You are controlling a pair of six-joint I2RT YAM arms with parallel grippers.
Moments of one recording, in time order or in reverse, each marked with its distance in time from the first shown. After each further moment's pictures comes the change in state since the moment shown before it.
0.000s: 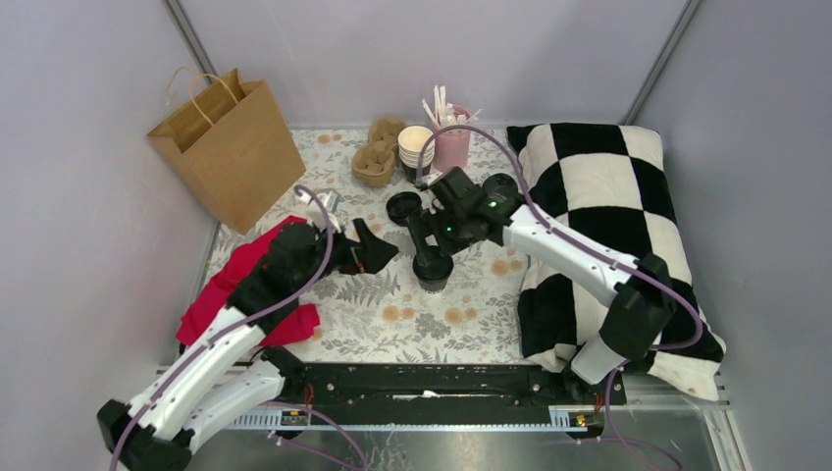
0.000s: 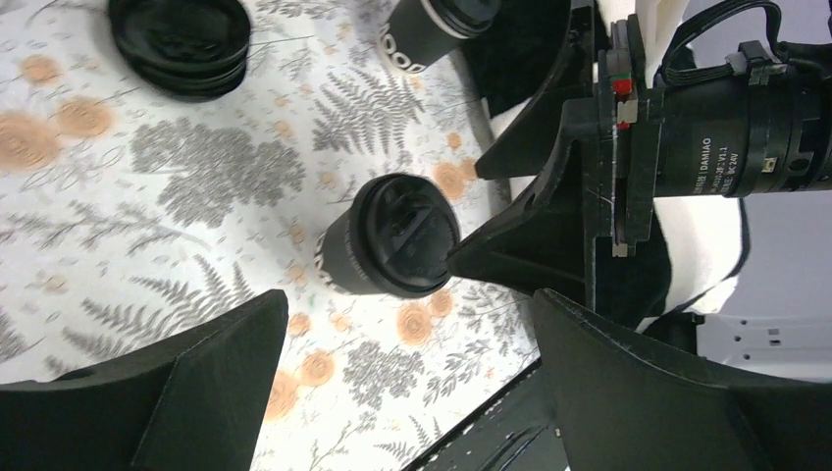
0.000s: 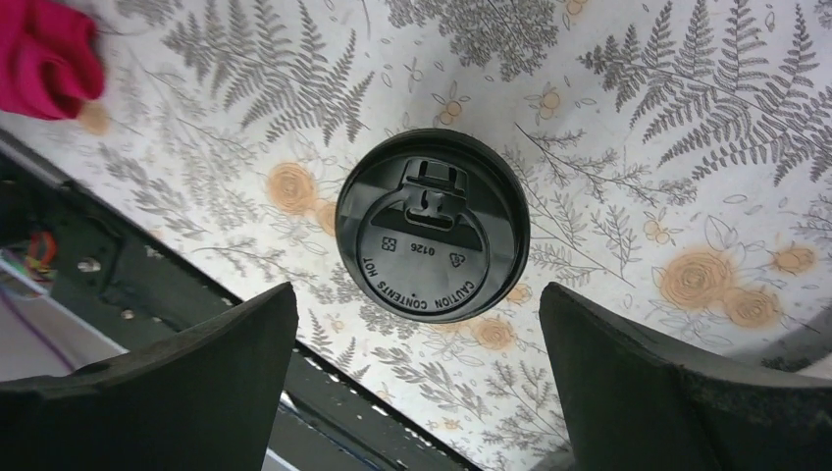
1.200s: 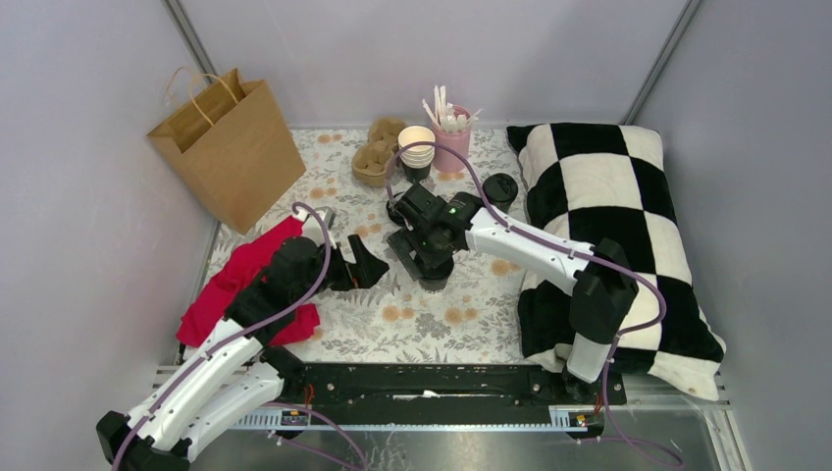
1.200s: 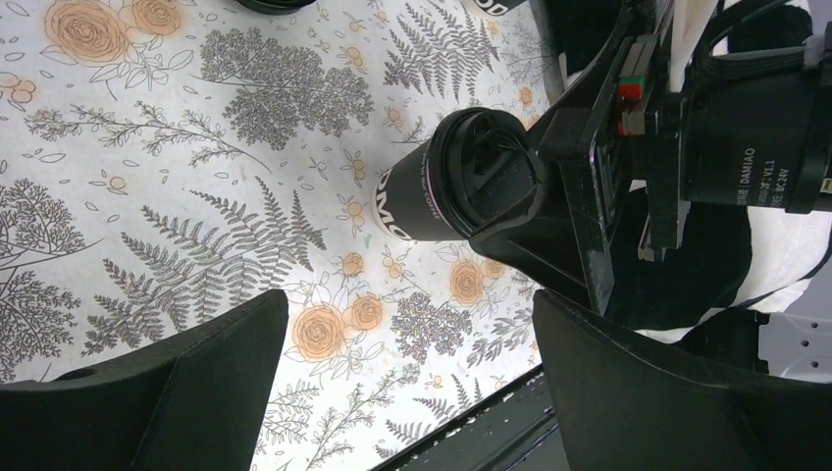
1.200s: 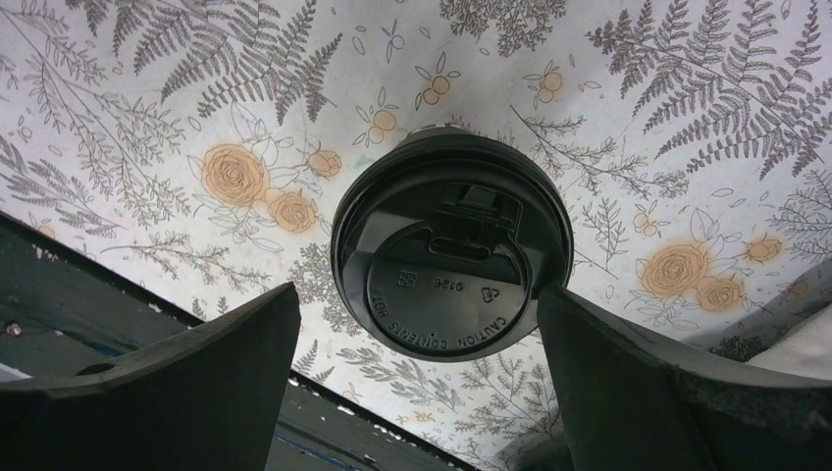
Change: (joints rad) left arm 0.002 -0.124 -0.095 -0.158 -0.090 -0.017; right arm 0.140 0.188 0.129 -0.127 0.192 -0.032
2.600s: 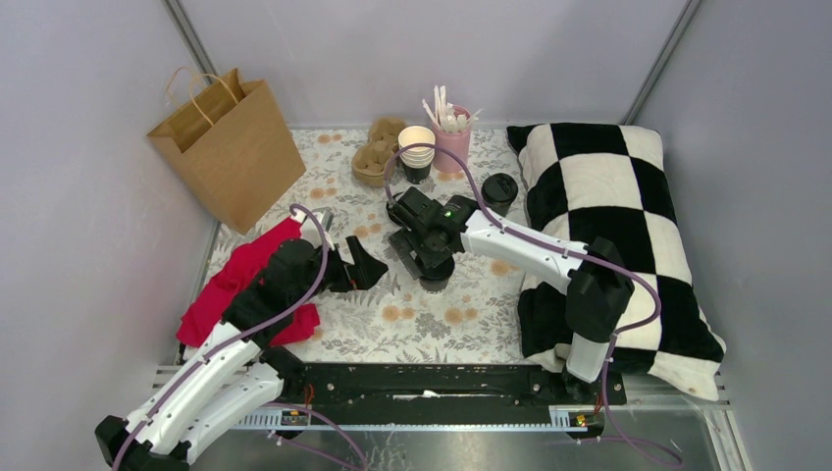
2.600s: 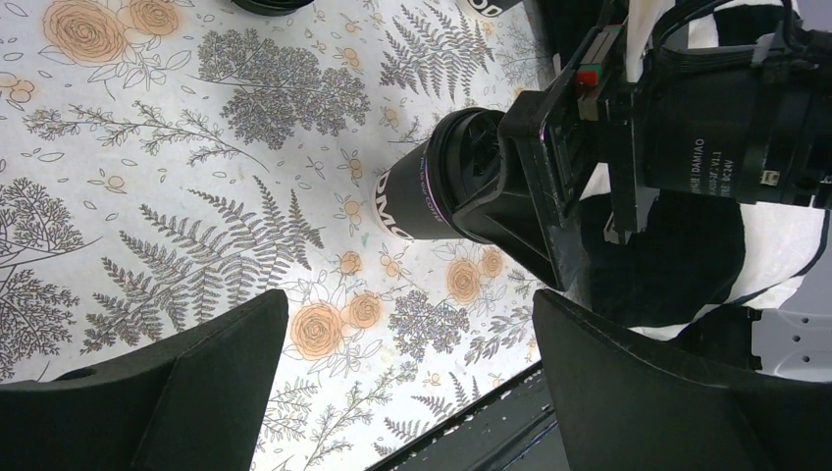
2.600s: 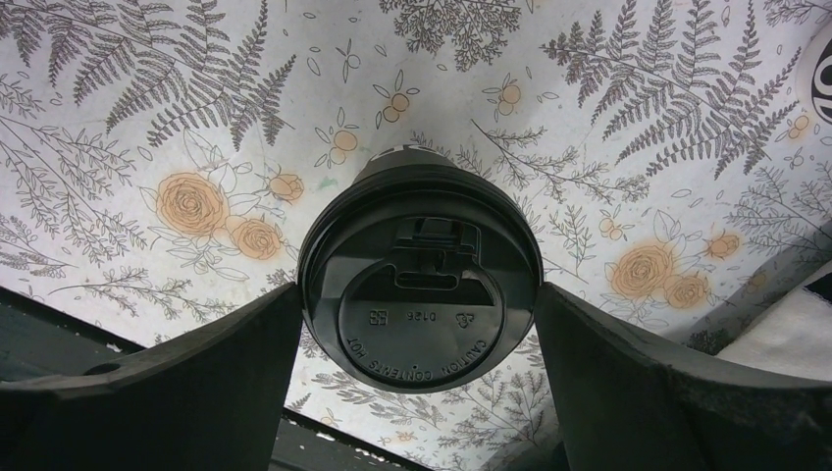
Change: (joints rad) left arm 0.000 -0.023 -0.009 -0.005 0.004 -0.002; right arm 0.014 0.026 0.003 0.014 0.100 0.005
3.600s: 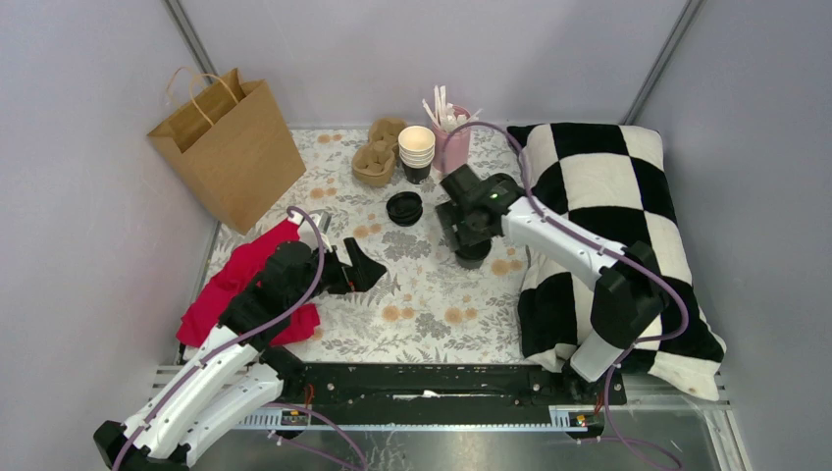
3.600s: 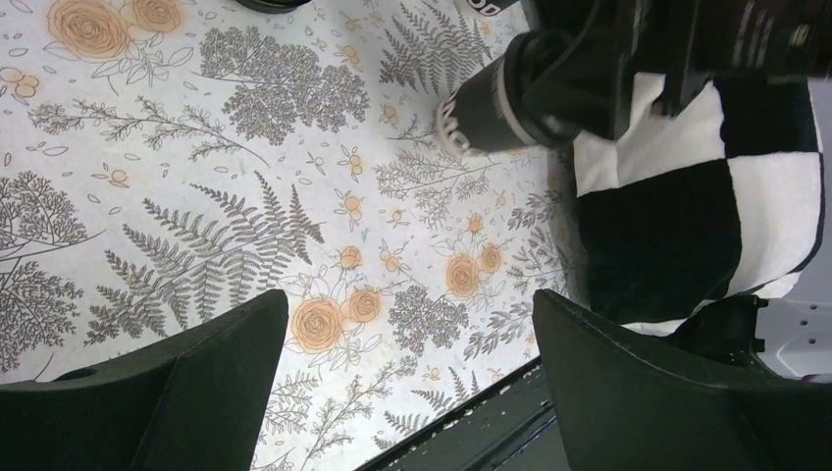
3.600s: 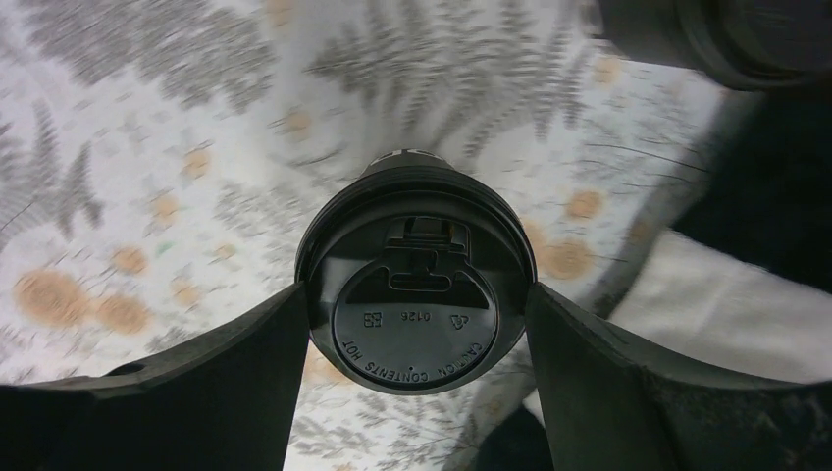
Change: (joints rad) left arm 0.000 -0.032 0.000 -0.019 0.000 -0.001; right arm -0.187 -0.119 -0.144 0.069 0.051 0.006
